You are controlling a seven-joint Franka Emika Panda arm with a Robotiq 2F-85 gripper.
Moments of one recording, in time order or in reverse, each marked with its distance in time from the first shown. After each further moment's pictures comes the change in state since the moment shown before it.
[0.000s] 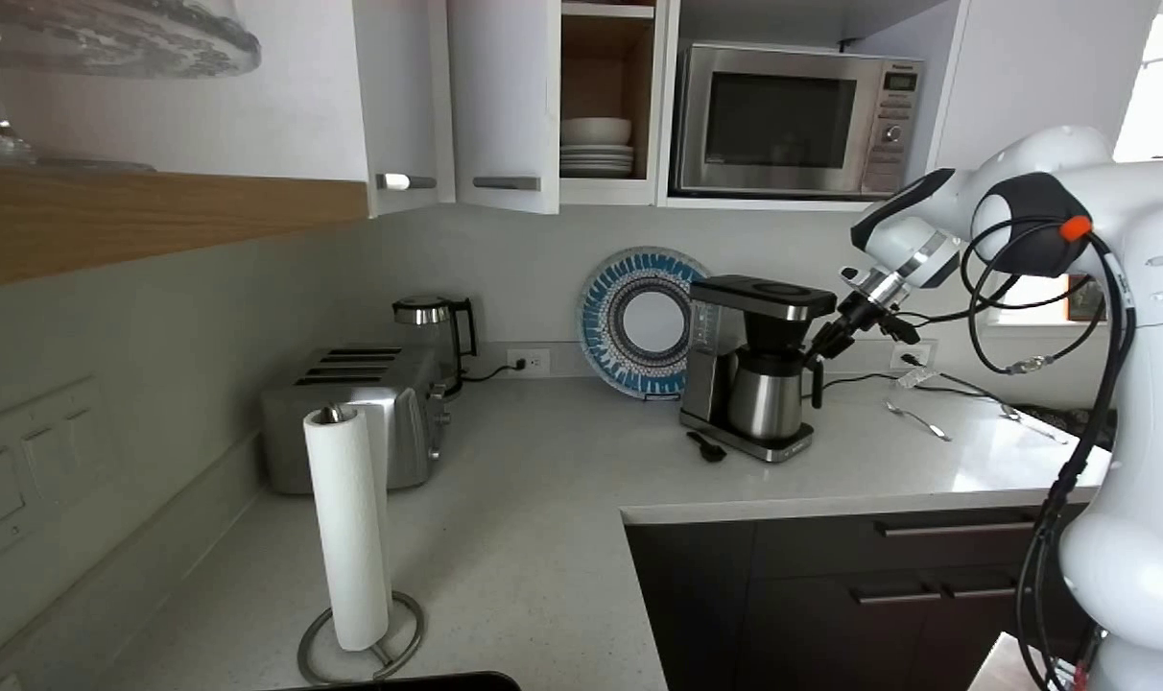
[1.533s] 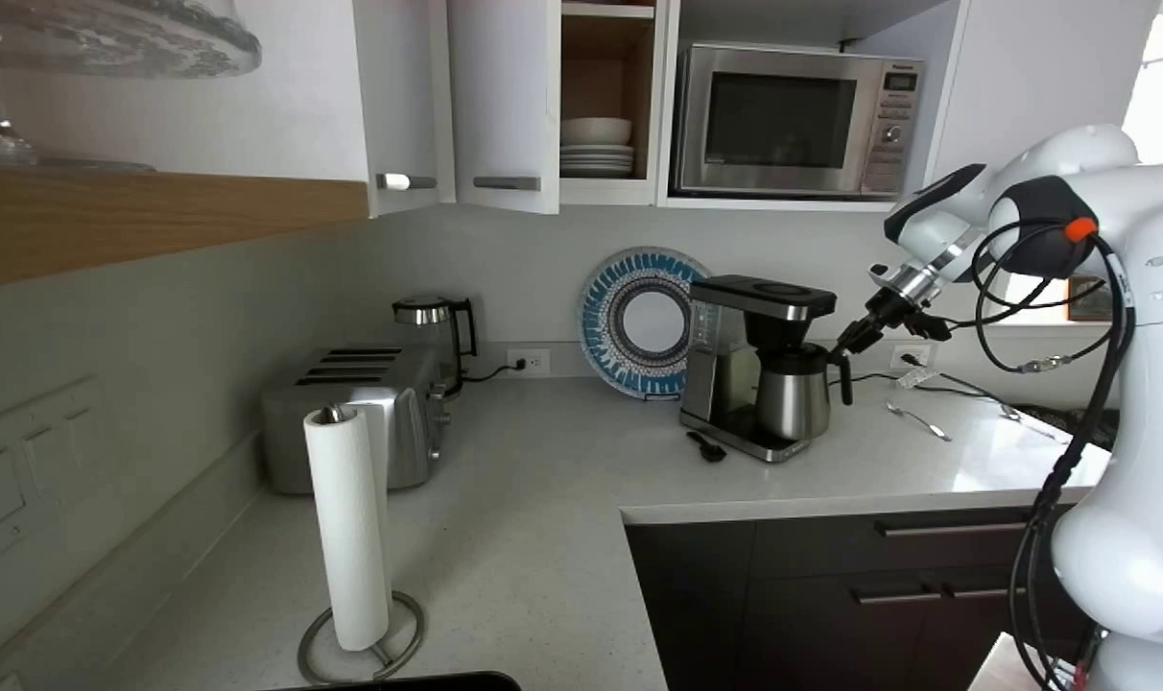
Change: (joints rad) arm -0.100 0.011 0.000 0.050 0.008 -0.146 0.016
